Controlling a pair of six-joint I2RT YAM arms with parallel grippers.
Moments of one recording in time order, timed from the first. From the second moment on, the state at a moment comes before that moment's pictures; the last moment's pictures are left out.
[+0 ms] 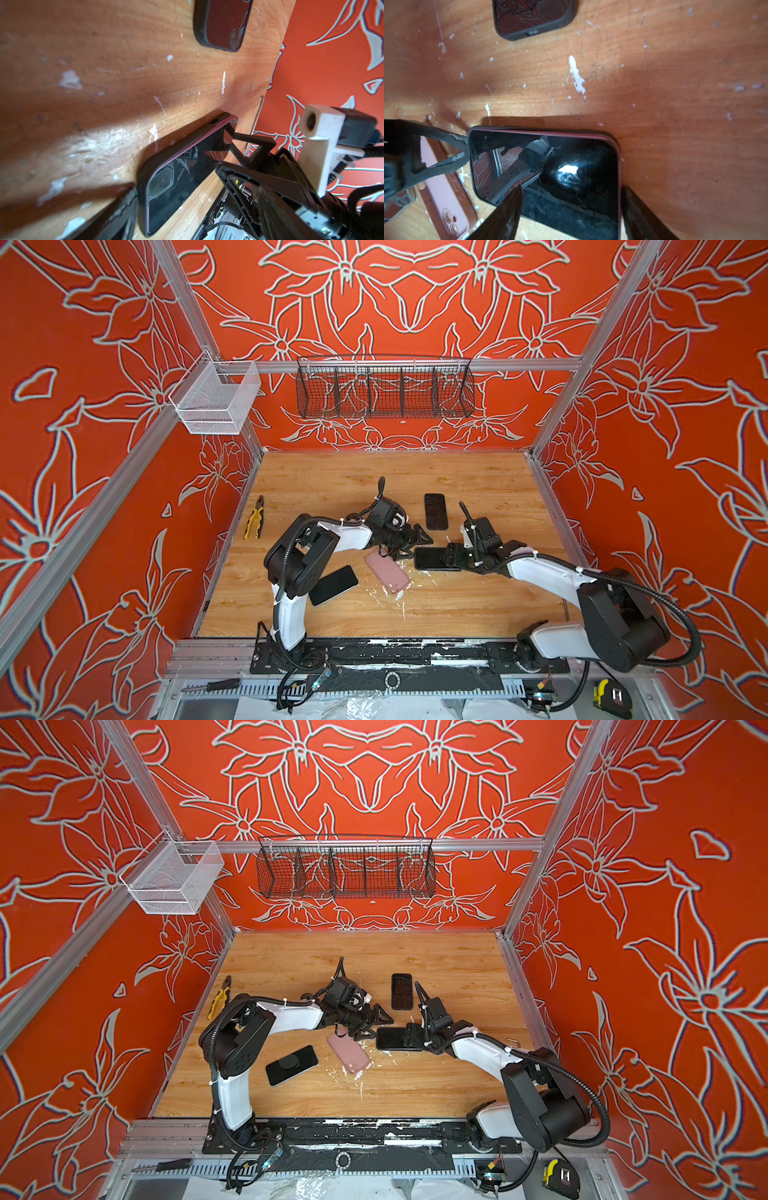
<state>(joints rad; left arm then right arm) -0.58 1.94 1.06 0.02 0.72 -1.01 0.43 1.37 0.60 -0.27 -0.15 0.64</state>
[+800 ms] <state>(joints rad) -0.58 1.92 0.98 0.32 0.74 -1.11 0.42 1.43 0.54 0.02 -0.19 0.68</state>
